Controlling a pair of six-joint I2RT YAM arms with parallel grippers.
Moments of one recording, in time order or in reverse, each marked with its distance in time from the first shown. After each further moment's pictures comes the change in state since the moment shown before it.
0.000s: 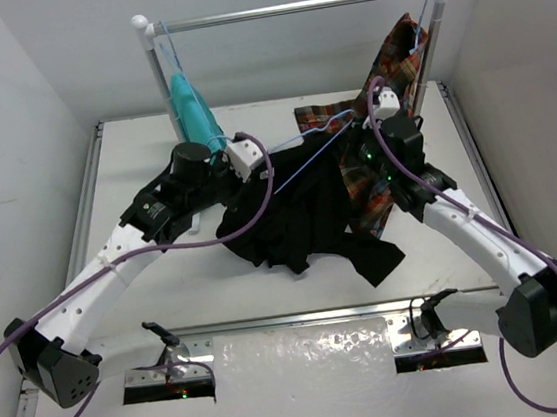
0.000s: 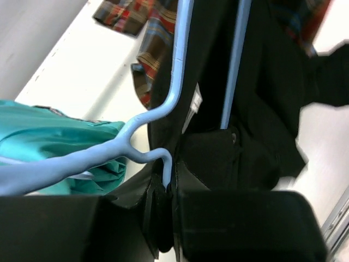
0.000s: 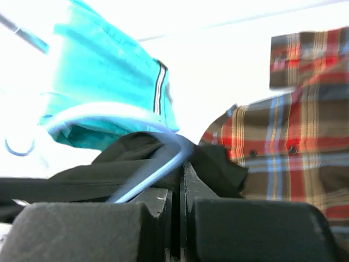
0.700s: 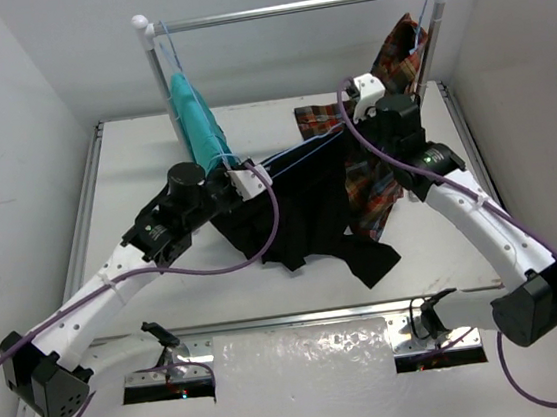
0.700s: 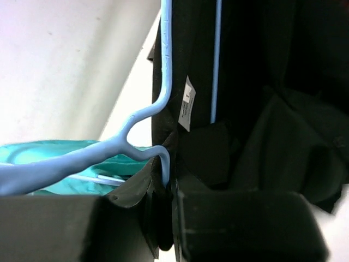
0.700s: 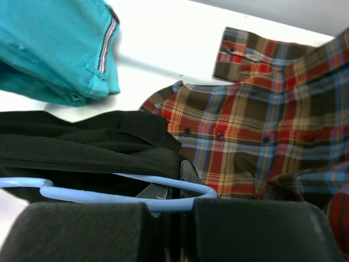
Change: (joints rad) left arm -0.026 -0.118 -0.235 0.269 -0.052 0.381; right arm 0.020 0.046 0.298 -0.446 0.070 -0.439
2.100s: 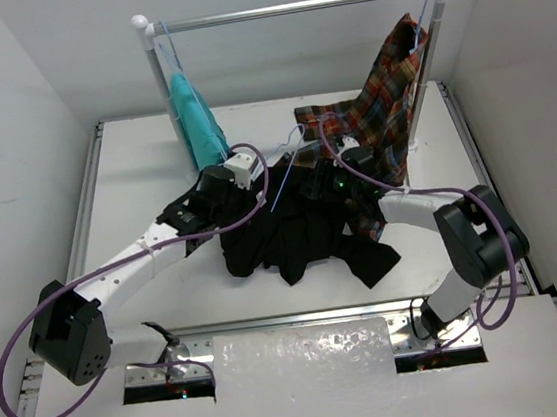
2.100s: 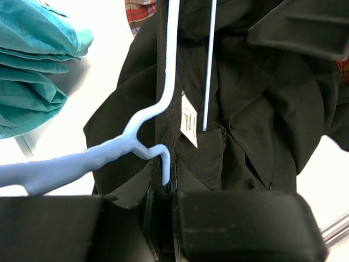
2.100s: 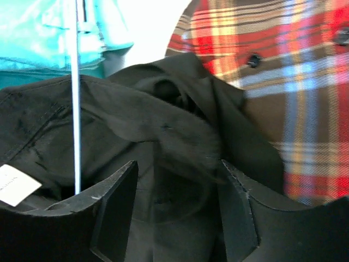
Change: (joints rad) left arm 0.021 0.222 -0.061 -0.047 -0.121 -0.823; right arm 0.019 0.343 -0.433 0.642 -0.171 0.571
